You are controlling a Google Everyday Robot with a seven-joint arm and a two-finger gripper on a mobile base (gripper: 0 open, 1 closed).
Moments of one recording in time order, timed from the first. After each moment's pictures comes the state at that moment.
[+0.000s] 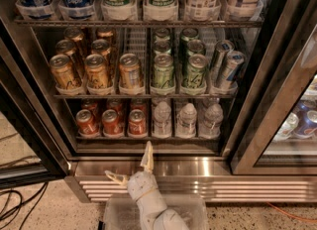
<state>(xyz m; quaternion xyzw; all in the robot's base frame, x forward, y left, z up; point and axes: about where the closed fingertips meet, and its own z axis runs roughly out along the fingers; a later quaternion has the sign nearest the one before) 0.540 0.082 0.561 -0.28 0.58 0.02 0.77</state>
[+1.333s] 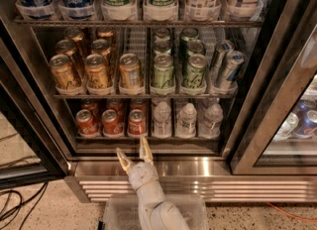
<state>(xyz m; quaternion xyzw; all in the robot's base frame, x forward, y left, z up) 0.571 0.069 0.573 -0.25 0.58 -0.03 0.78</state>
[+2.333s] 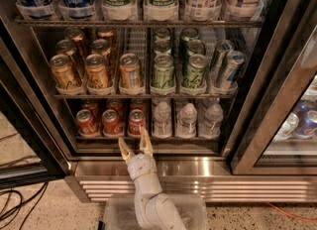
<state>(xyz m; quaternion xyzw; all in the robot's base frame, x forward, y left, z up) 0.602 0.065 0.584 -0.21 0.58 -0.05 0.79</state>
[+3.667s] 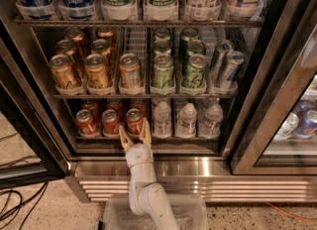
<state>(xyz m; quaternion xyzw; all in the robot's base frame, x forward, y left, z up) 0.641 0.064 0.591 -0.16 0.58 -0.06 0.80</state>
